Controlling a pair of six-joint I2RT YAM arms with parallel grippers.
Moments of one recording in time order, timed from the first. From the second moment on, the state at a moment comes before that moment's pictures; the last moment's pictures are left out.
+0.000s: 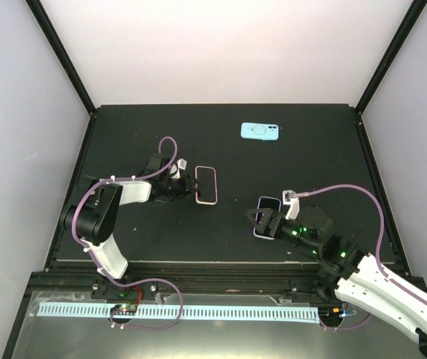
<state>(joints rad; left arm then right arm) -0.30 1.74 0.77 0.10 0.66 -0.70 0.86 0.52 0.40 -0.23 -0.07 1.01</state>
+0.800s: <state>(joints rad) -0.28 1.16 0.69 -0.18 0.68 -0.63 0.63 0.98 0.80 -0.36 0.09 0.65</state>
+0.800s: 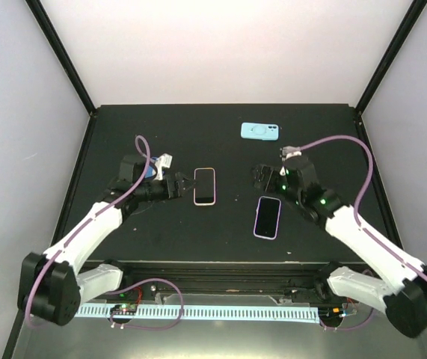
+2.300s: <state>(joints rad) -0.26 0.92 0.68 -0.50 0.93 -0.33 0.05 2.33 1.67 -0.15 -0.37 0.72</state>
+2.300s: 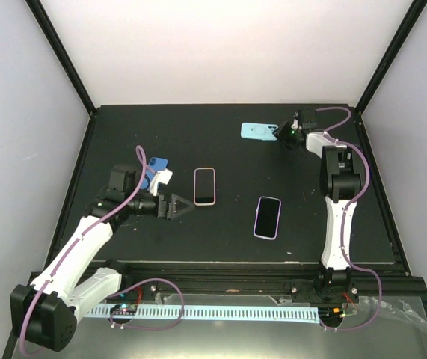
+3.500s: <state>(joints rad) -0.21 0.91 0.68 -0.50 0.94 -0.32 0.08 2.23 1.59 -0.22 -0.43 0.62</state>
